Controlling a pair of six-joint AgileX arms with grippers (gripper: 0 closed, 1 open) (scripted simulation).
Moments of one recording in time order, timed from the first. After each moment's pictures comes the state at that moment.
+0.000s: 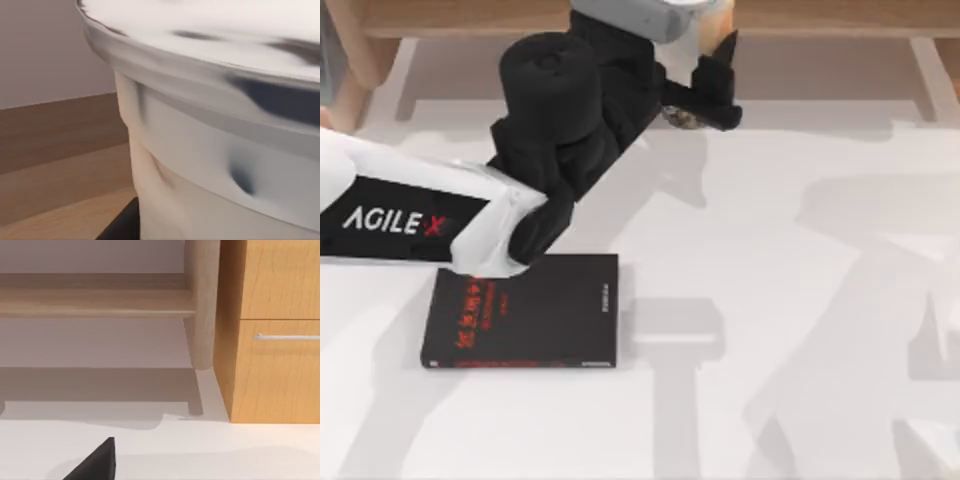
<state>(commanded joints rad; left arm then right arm) -0.61 1.91 1.02 0.91 0.02 -0.03 0.00 0.00 0.00 0.00 0.00 0.00</state>
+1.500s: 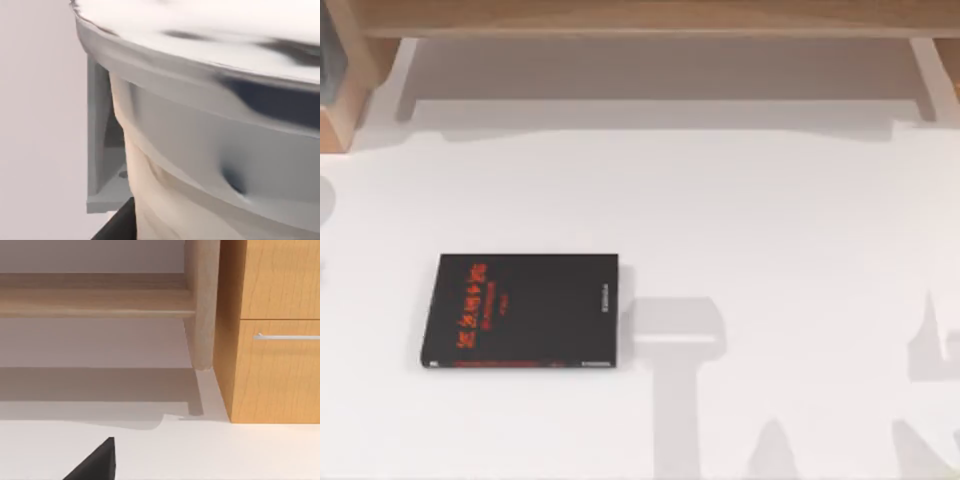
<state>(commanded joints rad) 0.69 2.09 0.96 0.97 0.79 0.10 0.00 0.00 0.00 0.00 0.00 0.00</state>
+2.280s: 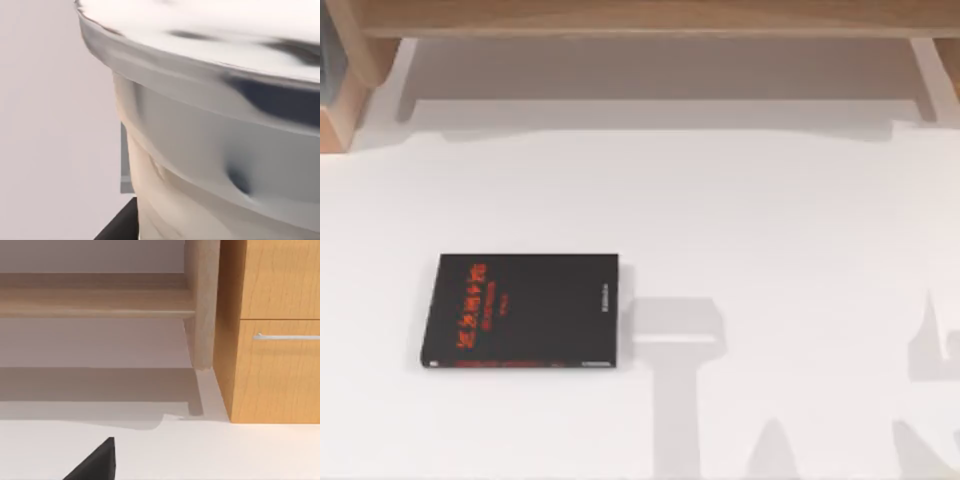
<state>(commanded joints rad) 0.71 2.14 0.97 1.02 0.79 0.10 0.00 0.00 0.00 0.00 0.00 0.00</state>
